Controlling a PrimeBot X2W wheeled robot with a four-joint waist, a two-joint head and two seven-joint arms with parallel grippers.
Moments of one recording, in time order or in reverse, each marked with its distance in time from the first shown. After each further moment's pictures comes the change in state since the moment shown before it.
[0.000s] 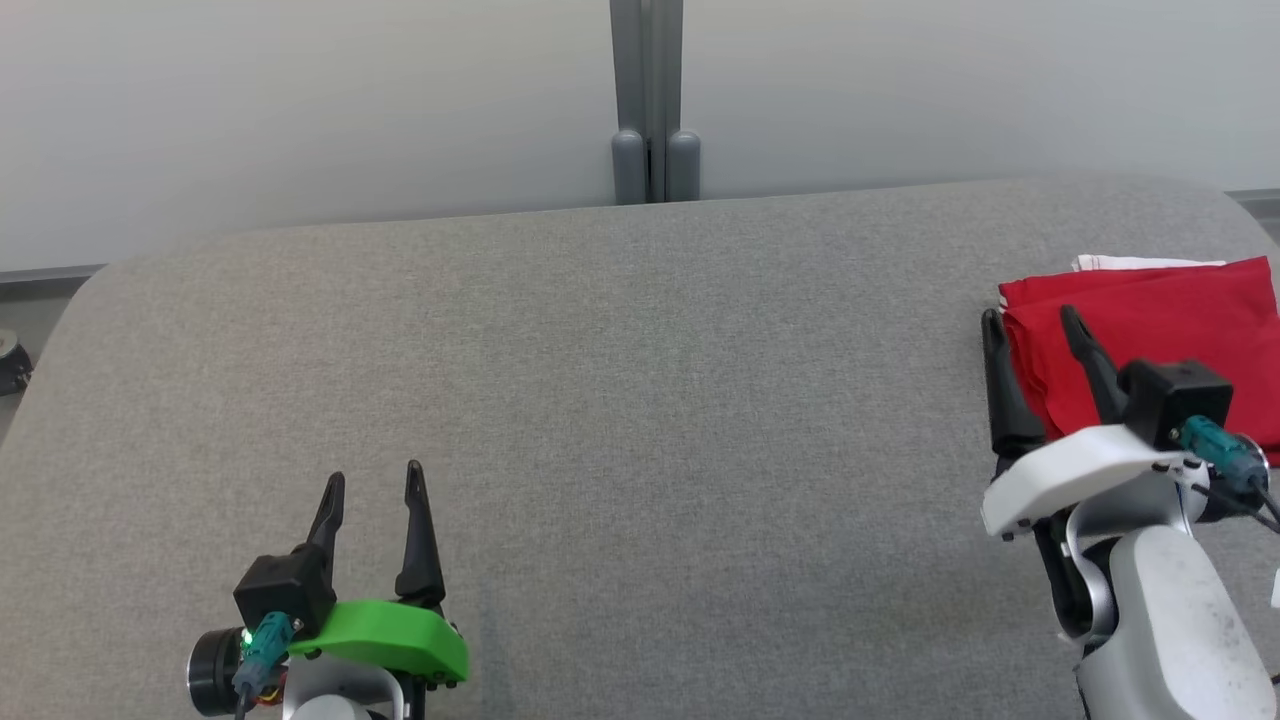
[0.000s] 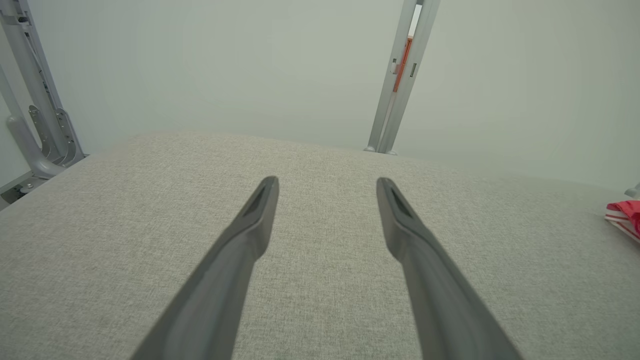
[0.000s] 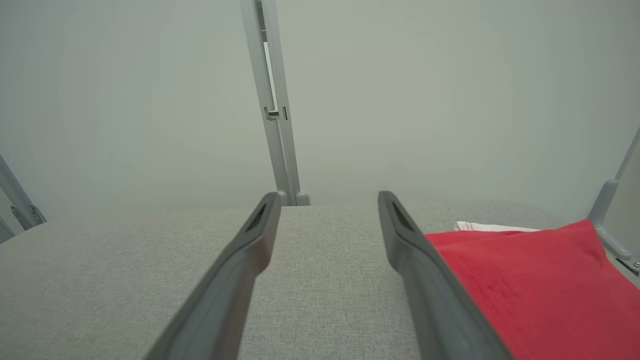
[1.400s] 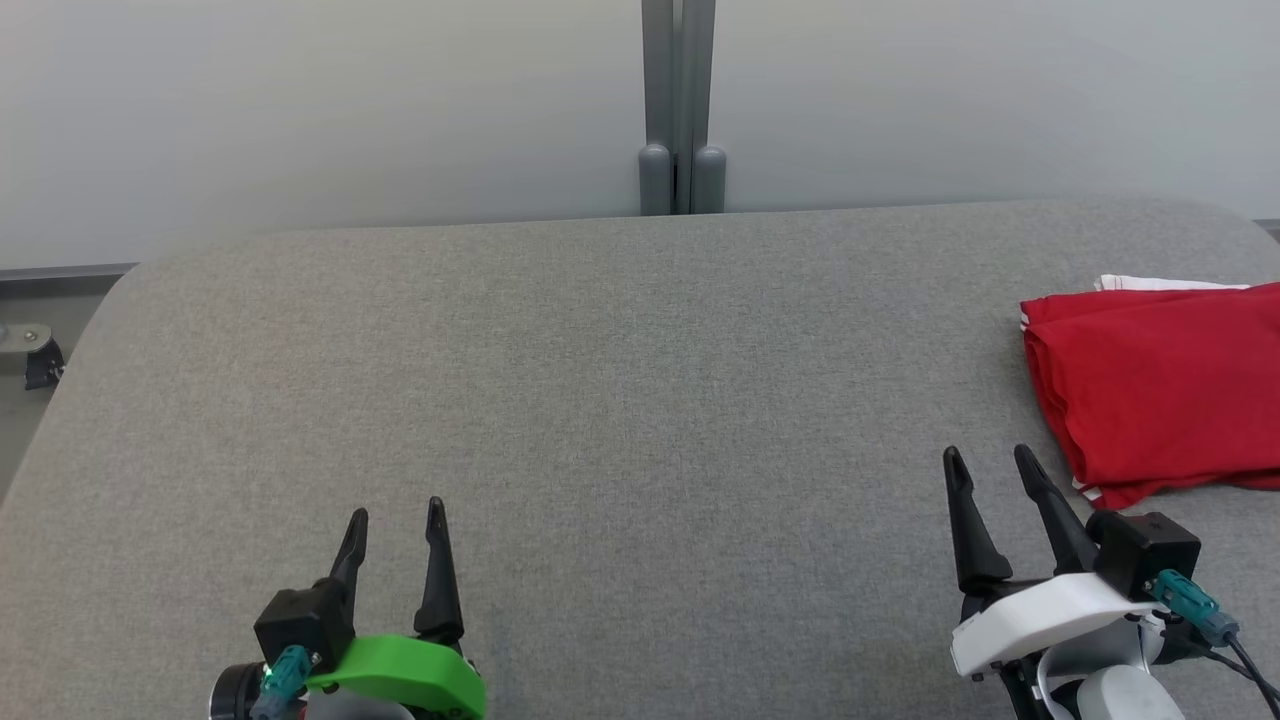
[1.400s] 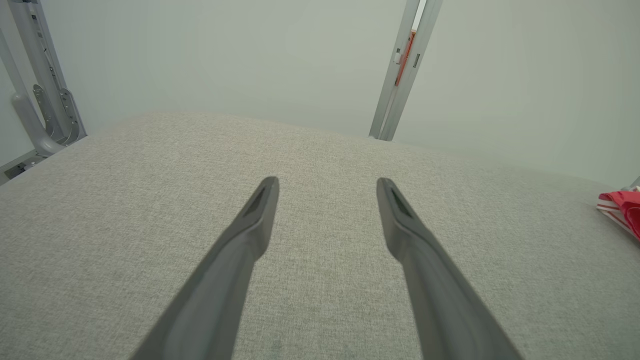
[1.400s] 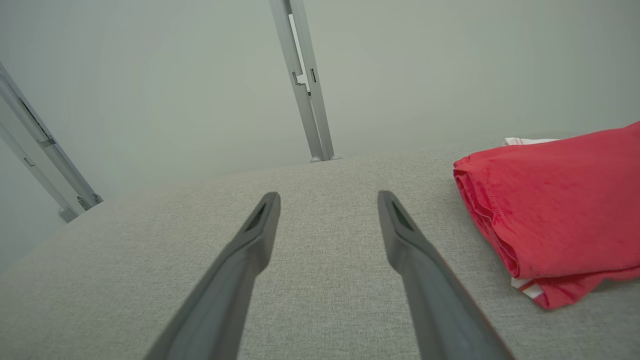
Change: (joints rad) left arm 0.057 -0.026 0.001 -0.006 0.008 -0.025 0.000; right arm 0.244 0.028 0.089 -0.048 0.116 0.000 -0.119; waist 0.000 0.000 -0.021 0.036
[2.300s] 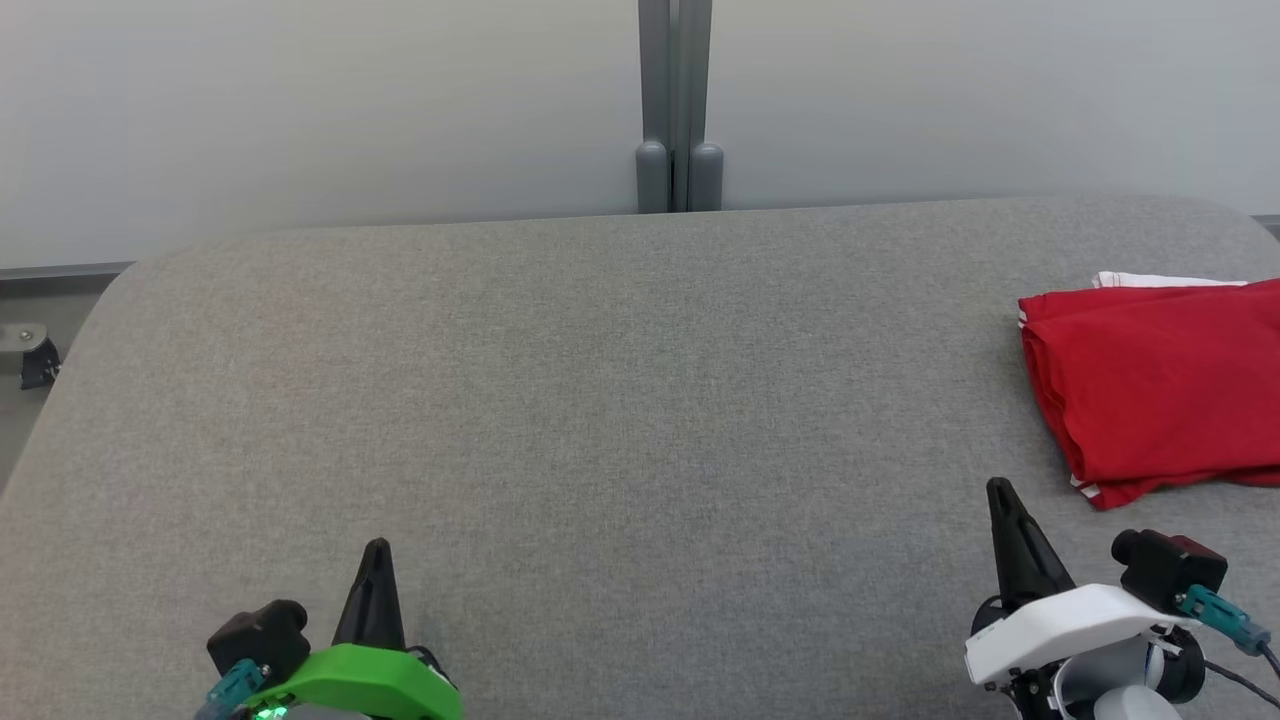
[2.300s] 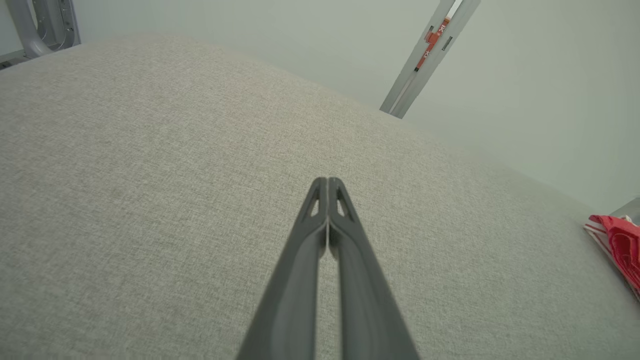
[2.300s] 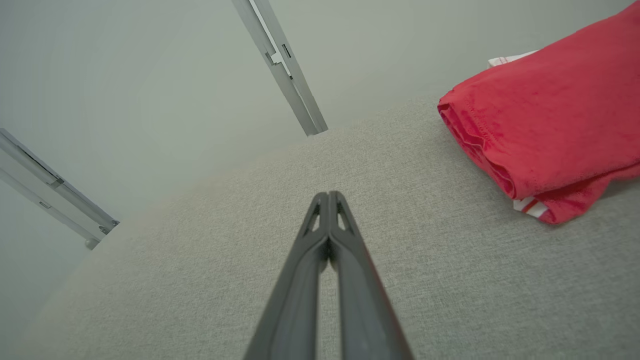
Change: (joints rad) left arm 0.022 -0.003 0.044 0.030 -0.186 -0.027 0.062; right arm 0.019 0.006 -0.018 0.040 0.200 0.000 0.049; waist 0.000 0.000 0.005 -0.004
